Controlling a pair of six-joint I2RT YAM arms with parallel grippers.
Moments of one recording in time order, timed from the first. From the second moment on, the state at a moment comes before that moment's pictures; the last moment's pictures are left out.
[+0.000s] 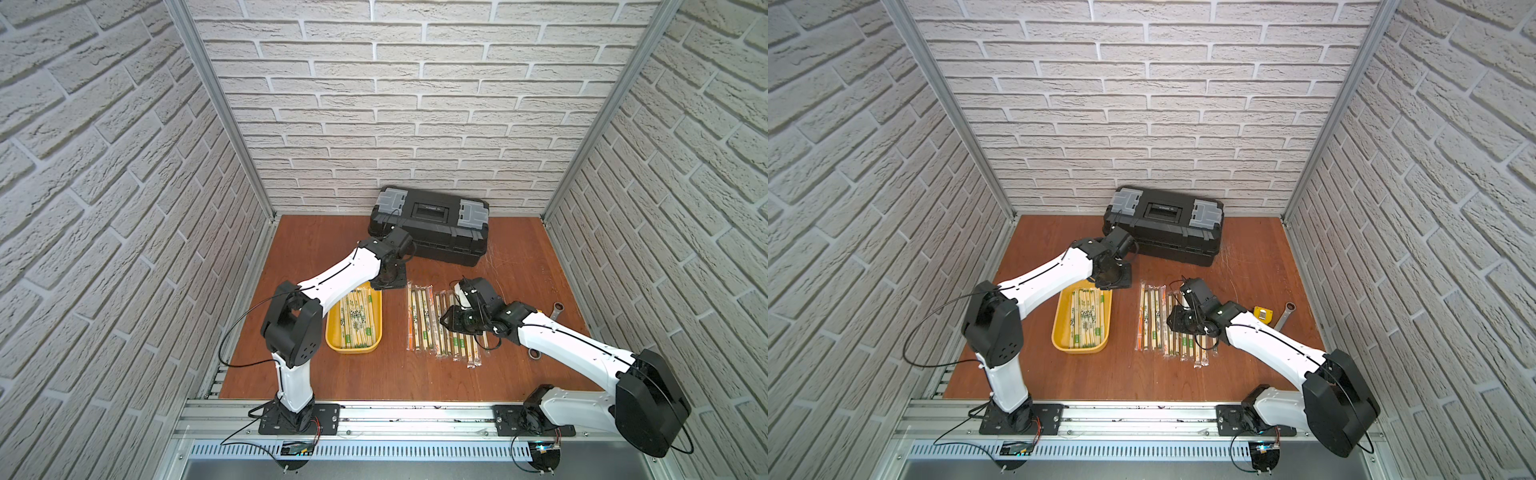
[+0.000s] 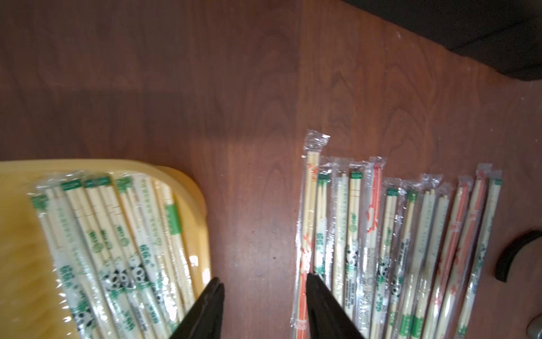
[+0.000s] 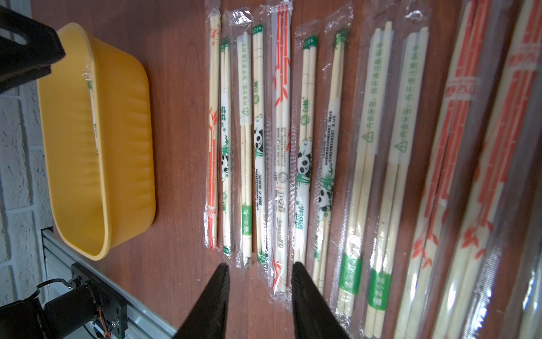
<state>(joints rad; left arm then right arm) -0.63 1.80 1.51 -0.94 -0.08 -0.65 0.56 1.26 0.75 -0.49 -0.17 0.72</state>
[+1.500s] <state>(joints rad) -0.39 1.63 1.00 -0.86 -0.15 -0.65 0.63 1.48 0.88 -0.44 -0.20 0.74</state>
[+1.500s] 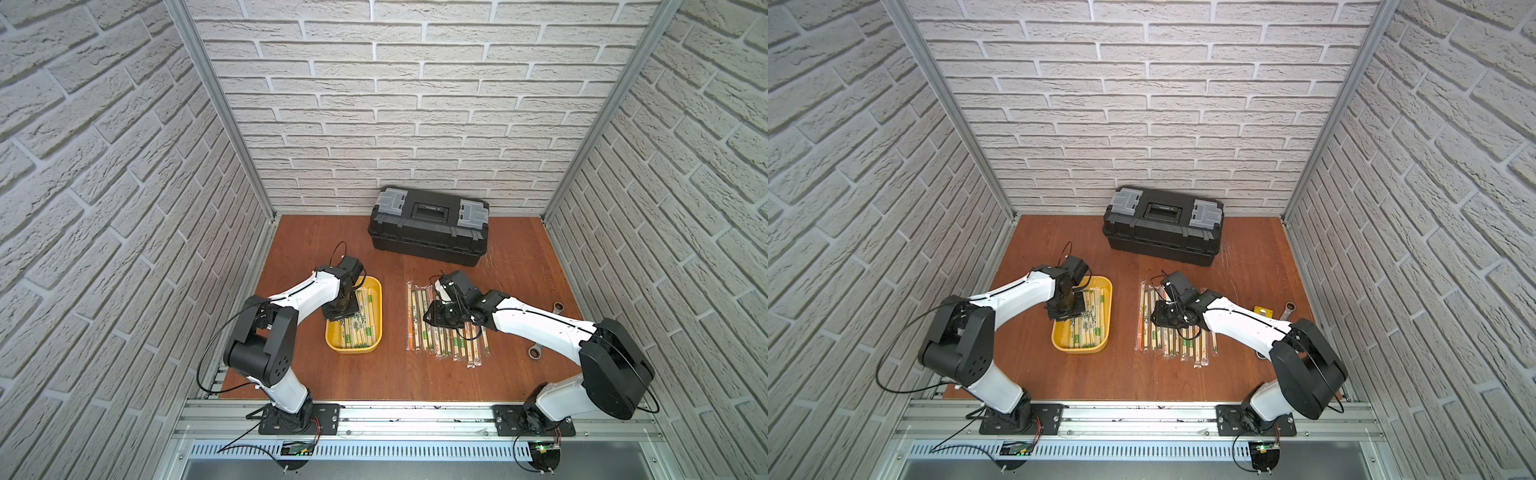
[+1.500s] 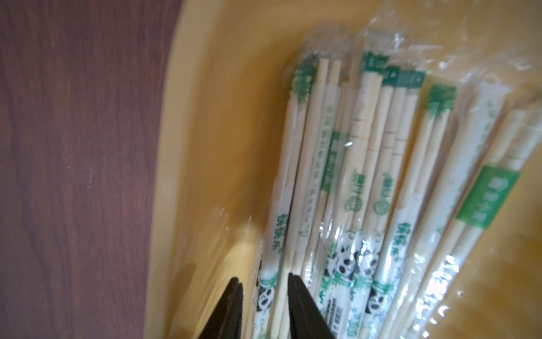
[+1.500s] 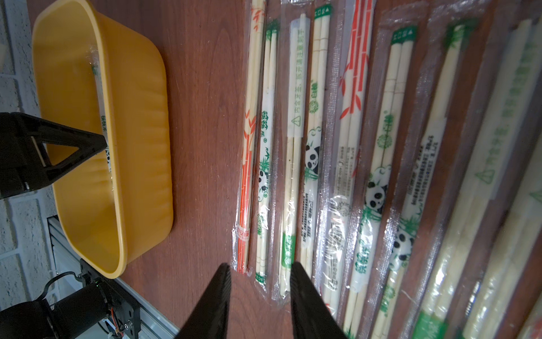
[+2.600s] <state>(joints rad) -0.38 1.62 0.97 -0.81 -0.13 -0.67 0.63 1.48 0.88 -0.44 -0.20 0.74</state>
